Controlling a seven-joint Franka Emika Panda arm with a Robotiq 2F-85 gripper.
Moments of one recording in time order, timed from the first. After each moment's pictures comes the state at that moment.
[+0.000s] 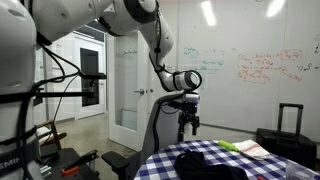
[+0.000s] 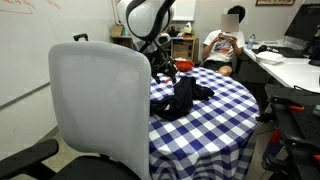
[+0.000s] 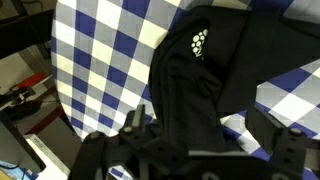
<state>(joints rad) 0.08 0.86 -0.14 -1.49 -0.14 1.99 1.81</state>
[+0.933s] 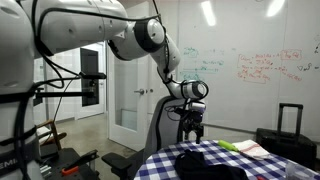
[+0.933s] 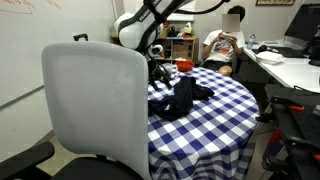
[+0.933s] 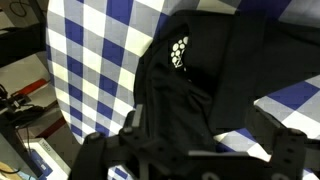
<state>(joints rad) 0.03 1.13 -0.13 -1.12 -0.08 1.79 1.78</state>
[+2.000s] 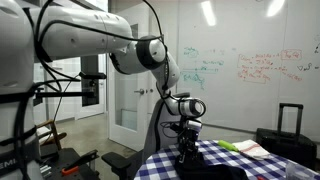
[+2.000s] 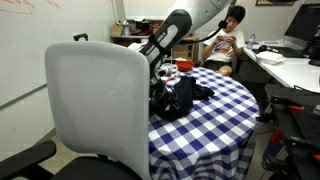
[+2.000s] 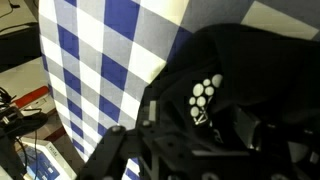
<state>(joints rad) 0.02 1.29 -0.12 -1.07 -0.07 1.79 1.77</state>
